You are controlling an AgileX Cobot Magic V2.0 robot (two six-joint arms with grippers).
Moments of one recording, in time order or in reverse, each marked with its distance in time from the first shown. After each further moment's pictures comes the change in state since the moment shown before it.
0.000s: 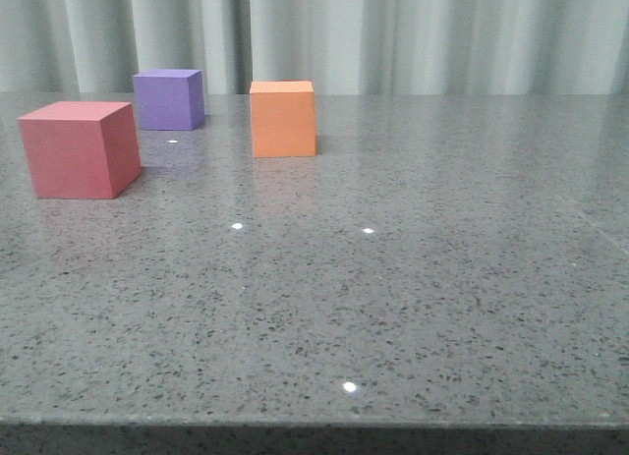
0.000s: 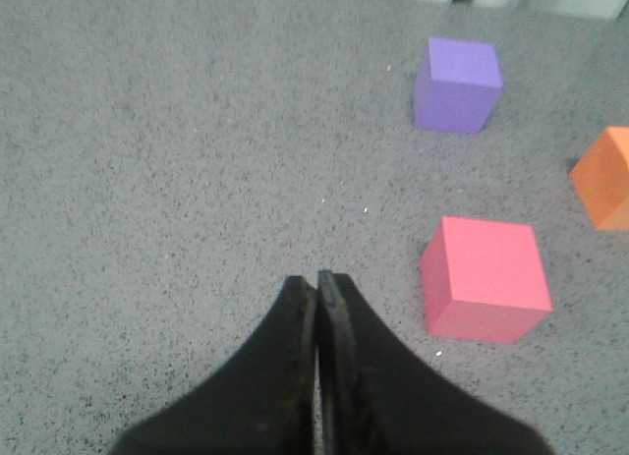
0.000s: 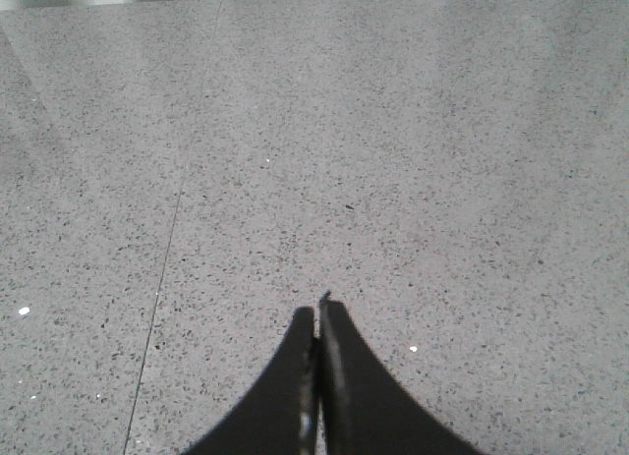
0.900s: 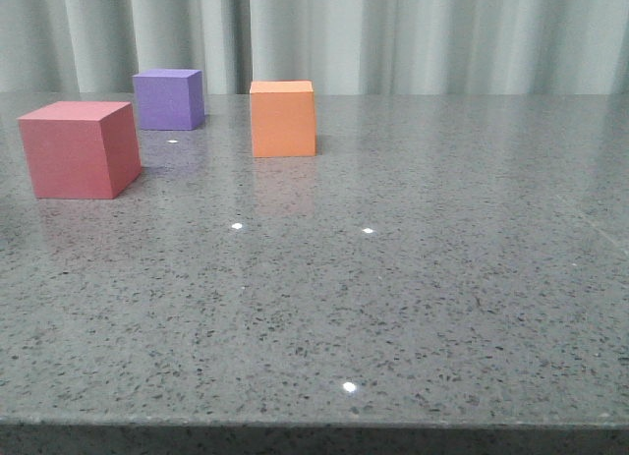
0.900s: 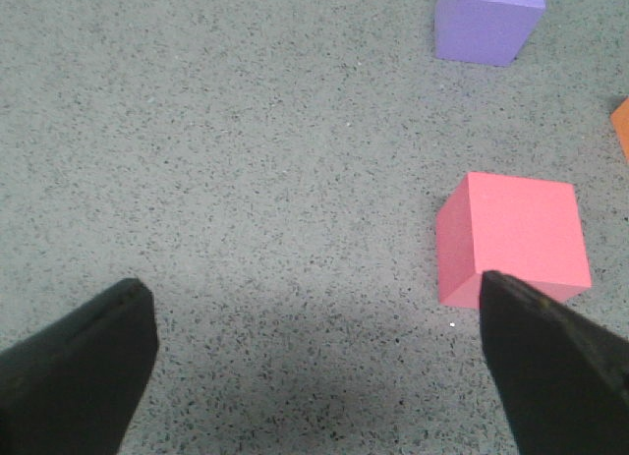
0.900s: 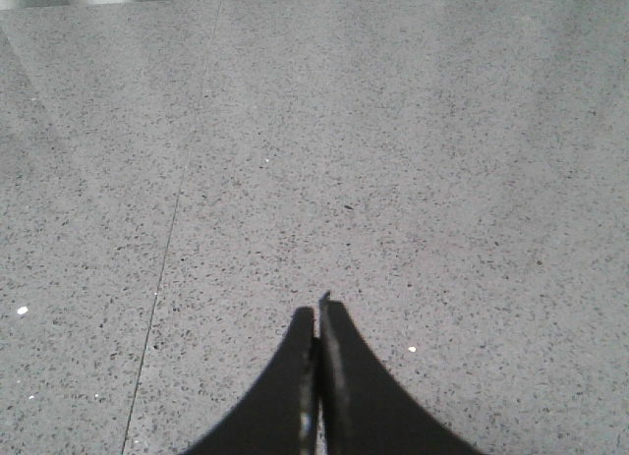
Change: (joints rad) left arm 0.000 0.131 -0.004 -0.023 0.008 0.001; right arm 0.000 0.000 0.000 -0.002 0.000 -0.001
